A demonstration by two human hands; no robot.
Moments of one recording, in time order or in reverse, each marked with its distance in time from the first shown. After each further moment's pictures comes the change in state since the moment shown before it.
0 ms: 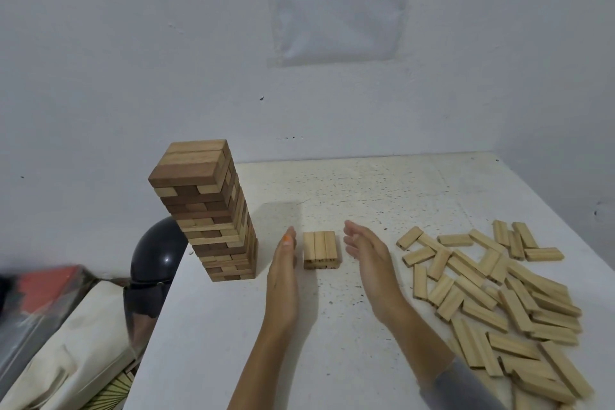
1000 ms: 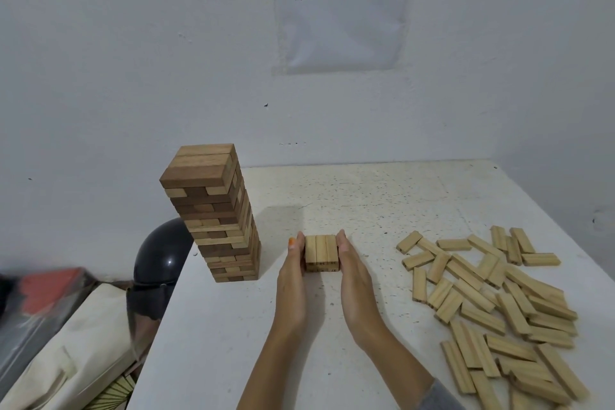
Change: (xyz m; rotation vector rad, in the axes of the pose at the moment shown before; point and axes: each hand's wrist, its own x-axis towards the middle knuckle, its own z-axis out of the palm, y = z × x) left_hand -0.003 -0.002 0.010 -0.163 -0.021 -0.101; right_hand -0.030 -0.001 0.029 0.115 -0.024 0.037
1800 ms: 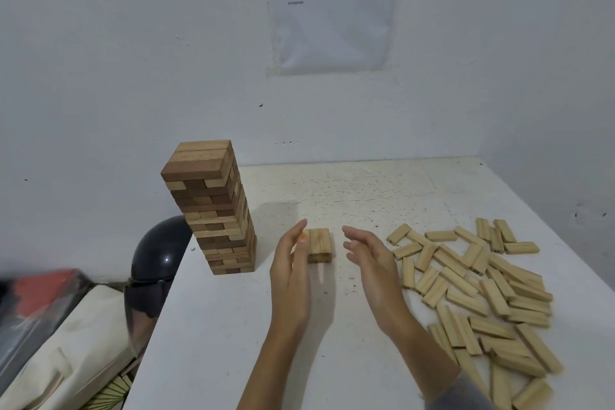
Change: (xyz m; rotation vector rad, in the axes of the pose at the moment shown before) left_hand -0.031 0.025 0.010 0.209 0.068 0.308; right_hand -0.007 -0.013 -0.035 -0.100 0.087 -0.119
